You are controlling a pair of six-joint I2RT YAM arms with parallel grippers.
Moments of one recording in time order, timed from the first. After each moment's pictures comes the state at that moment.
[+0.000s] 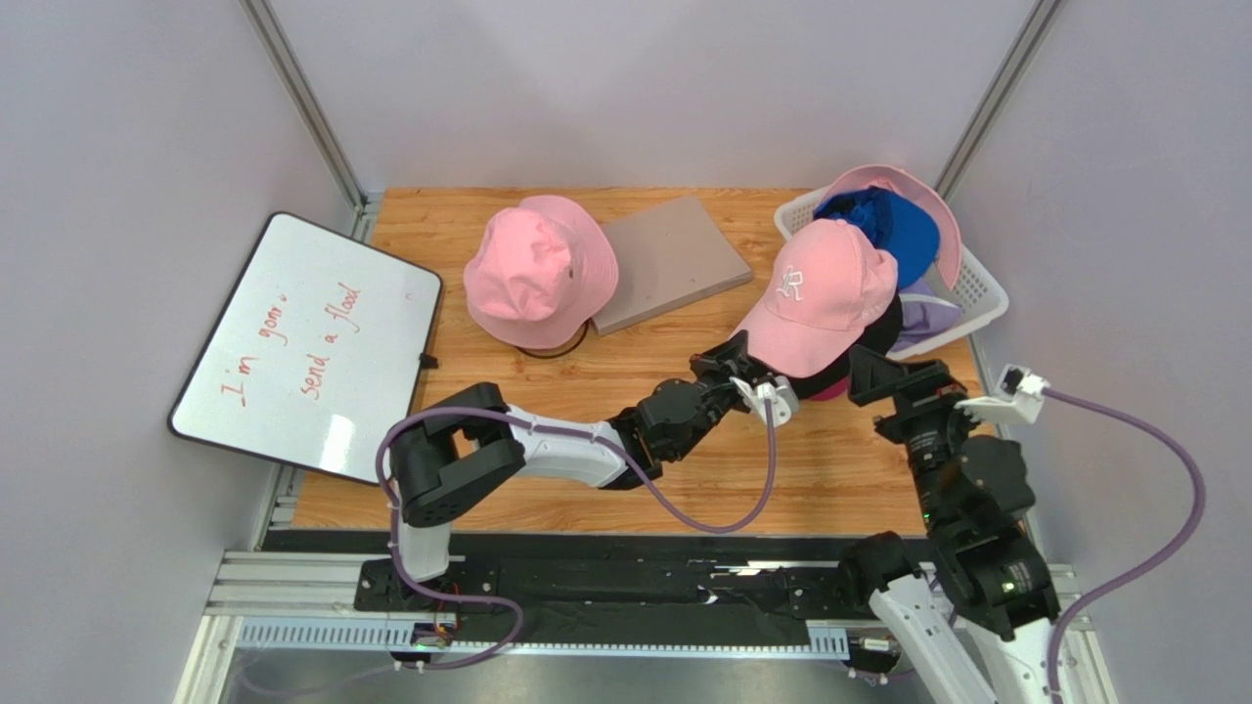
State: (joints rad) left arm -1.18 1.89 1.02 0.99 -0.42 0.85; right arm 0.33 0.22 0.68 -0.52 0.33 0.81
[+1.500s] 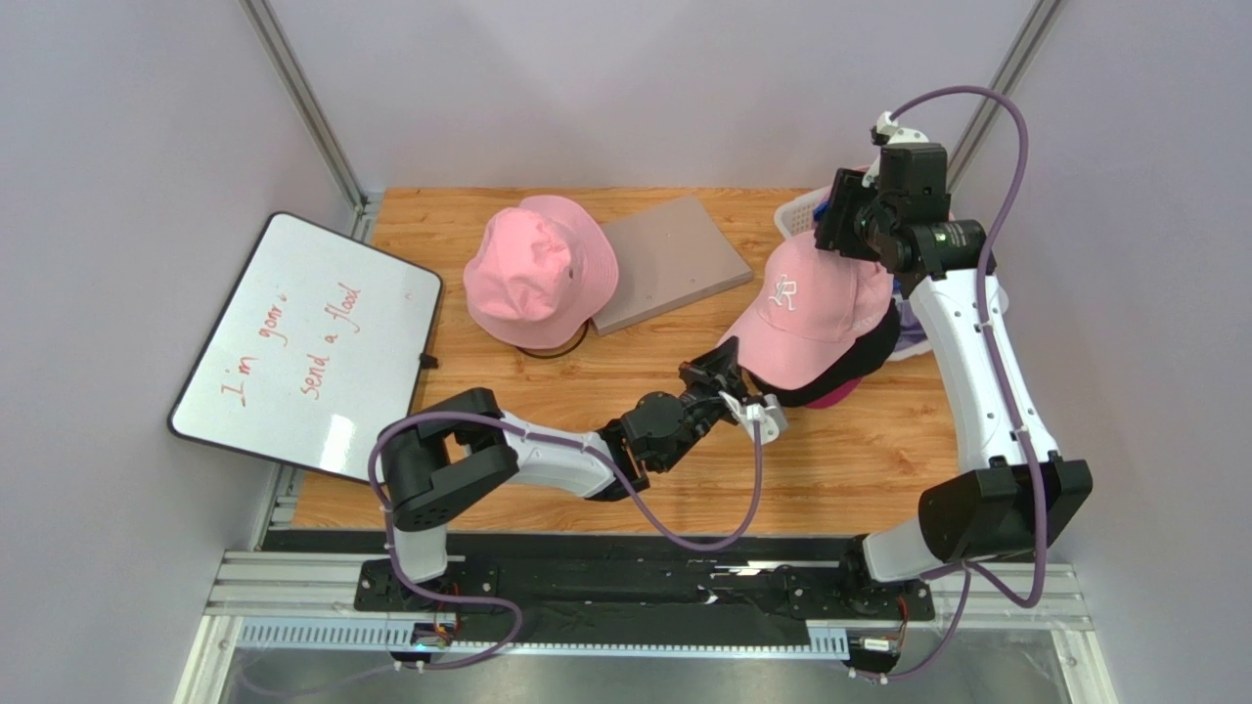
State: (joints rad) left arm -1.19 1.85 0.91 1.08 -0.40 0.95; right arm 0.10 1.47 1.64 -0.78 0.05 0.25
